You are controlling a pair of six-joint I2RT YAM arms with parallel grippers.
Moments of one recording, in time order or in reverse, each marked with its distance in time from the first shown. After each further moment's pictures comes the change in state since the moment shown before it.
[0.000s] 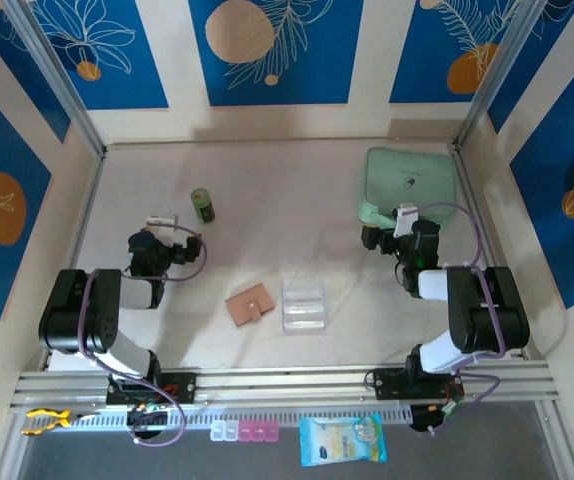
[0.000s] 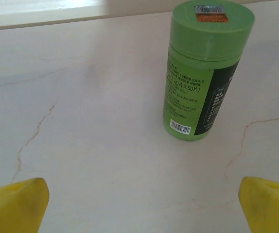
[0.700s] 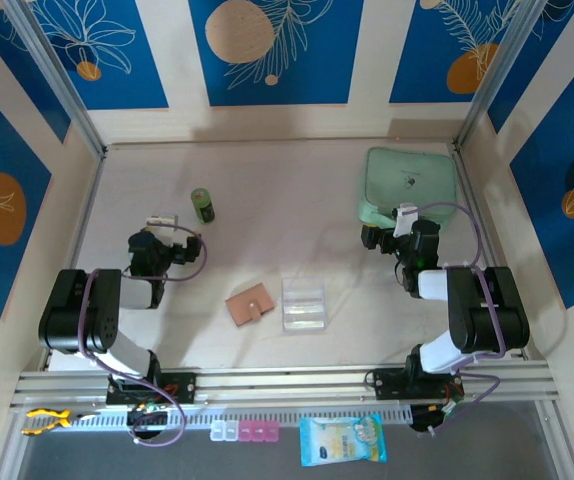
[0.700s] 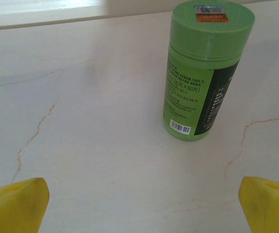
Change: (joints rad) left arm 0.000 0.000 0.000 0.000 0.000 0.000; right arm 0.000 0.000 0.000 0.008 -0.001 0.000
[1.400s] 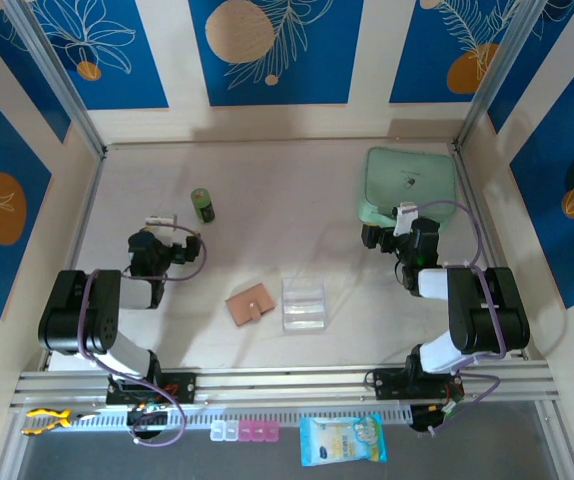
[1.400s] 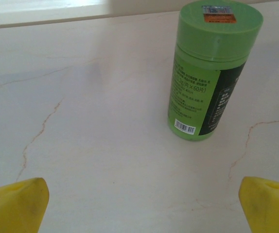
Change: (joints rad) left arm 0.000 -0.019 0.003 -0.023 -0.022 -0.011; right arm 0.008 -0.018 0.026 -0.064 0.022 0.002
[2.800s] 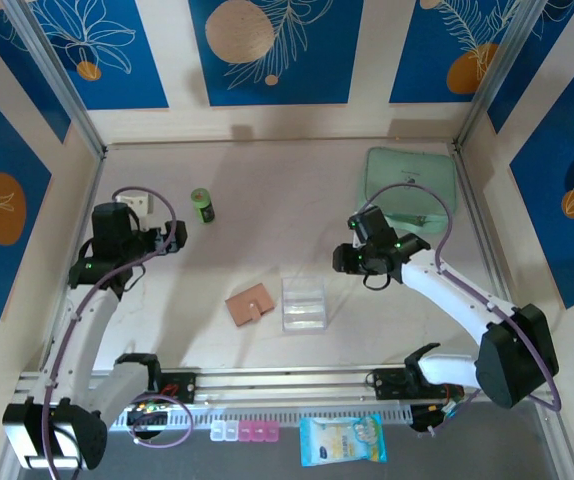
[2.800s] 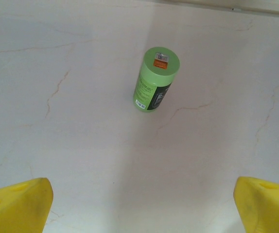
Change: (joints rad) left arm -0.020 -0.613 0.481 -1.356 0.023 -0.181; right arm 0.514 -0.246 0.422 -1.294 0.158 0.461
